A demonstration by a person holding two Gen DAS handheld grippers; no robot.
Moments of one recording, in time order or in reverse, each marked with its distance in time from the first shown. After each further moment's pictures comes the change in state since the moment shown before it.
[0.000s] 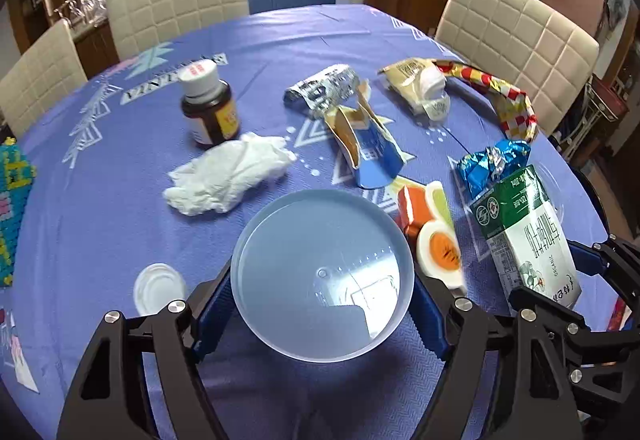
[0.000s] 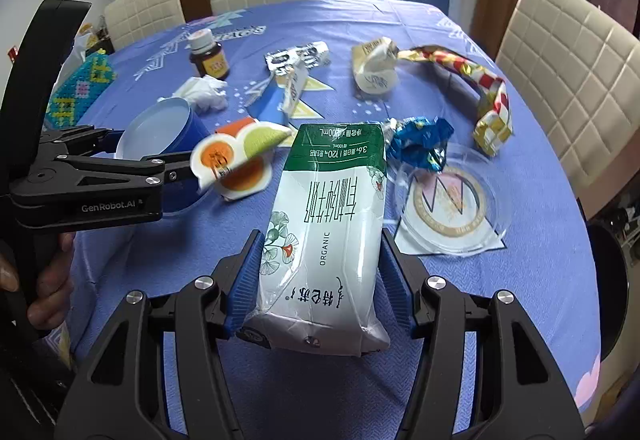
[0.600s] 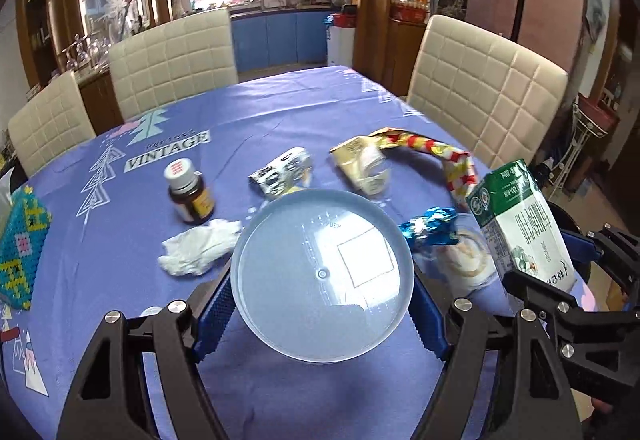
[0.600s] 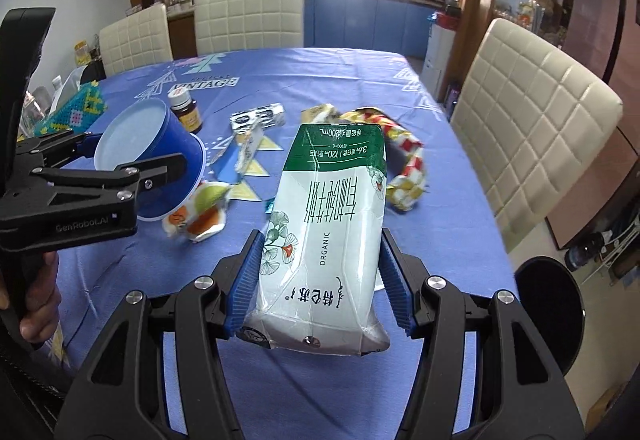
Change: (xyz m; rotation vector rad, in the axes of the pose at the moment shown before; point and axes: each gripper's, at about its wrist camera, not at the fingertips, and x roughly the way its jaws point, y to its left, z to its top) left arm -0.053 -0.059 0.027 0.040 -0.167 -0.009; right arm -0.059 -0.047 0.016 -0.012 -0.128 -0.091
